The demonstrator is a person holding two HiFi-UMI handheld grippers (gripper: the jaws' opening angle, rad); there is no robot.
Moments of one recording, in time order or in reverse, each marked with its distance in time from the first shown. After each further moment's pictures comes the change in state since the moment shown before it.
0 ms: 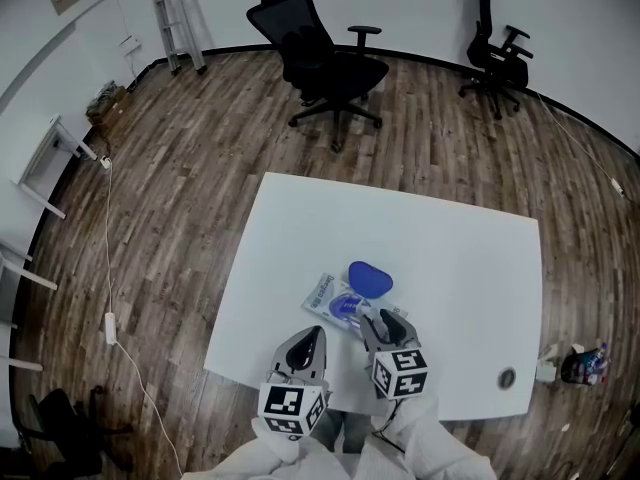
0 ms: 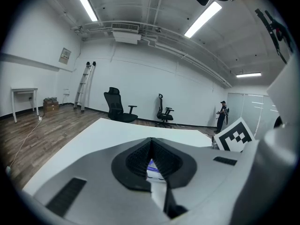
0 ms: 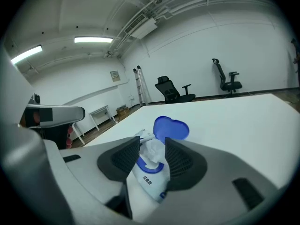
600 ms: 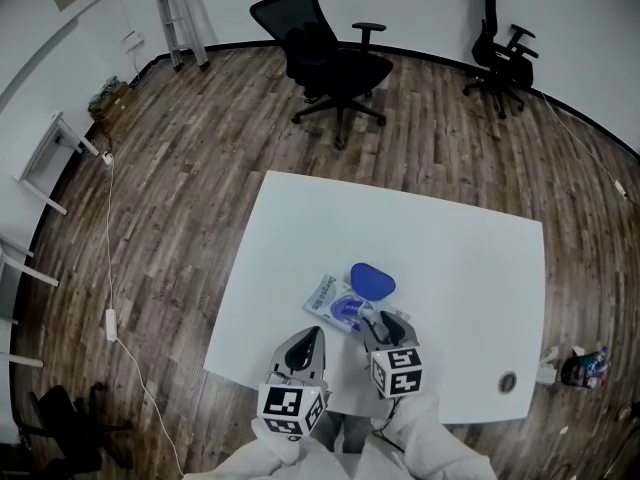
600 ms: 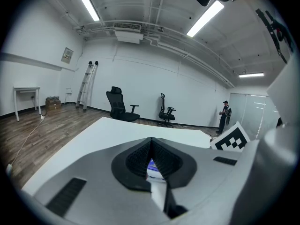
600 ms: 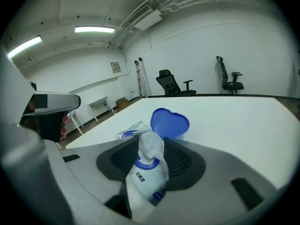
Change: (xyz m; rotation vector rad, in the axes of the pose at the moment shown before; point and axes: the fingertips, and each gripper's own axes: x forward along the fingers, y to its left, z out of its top) left arm 0.004 0.008 -0.003 -0.012 0.006 0.025; right arm 0.015 -0.006 -0.016 -0.056 0.085 -0.017
